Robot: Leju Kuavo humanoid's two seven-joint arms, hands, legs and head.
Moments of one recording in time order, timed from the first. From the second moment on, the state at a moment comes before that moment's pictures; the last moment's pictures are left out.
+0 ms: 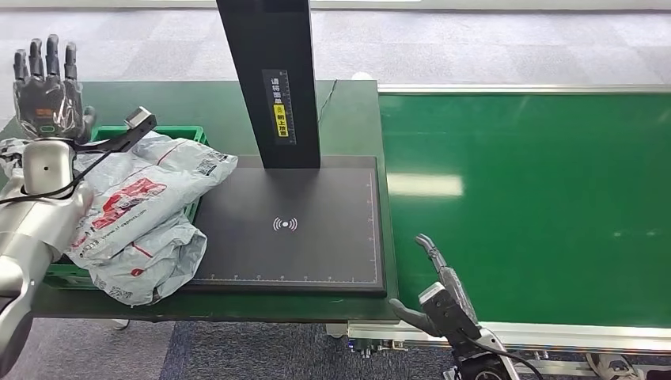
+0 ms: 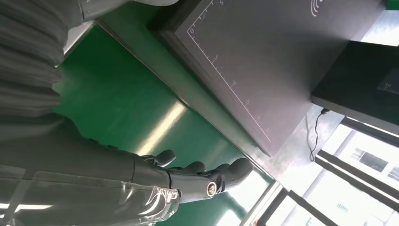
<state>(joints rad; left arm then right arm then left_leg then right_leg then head) -1.01 0.41 -0.34 -0.52 -1.41 0.61 0.26 0.03 -0.10 0.24 -1.38 0.36 -0.06 -0.27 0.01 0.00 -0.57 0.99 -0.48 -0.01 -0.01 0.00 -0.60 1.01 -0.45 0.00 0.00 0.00</state>
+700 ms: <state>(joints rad) -0.55 0.07 -0.04 -1.45 -0.44 0.55 -0.44 0.07 -0.09 0.22 -1.44 0.14 -0.15 -0.42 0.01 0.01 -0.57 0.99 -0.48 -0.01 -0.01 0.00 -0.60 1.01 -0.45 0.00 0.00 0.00</state>
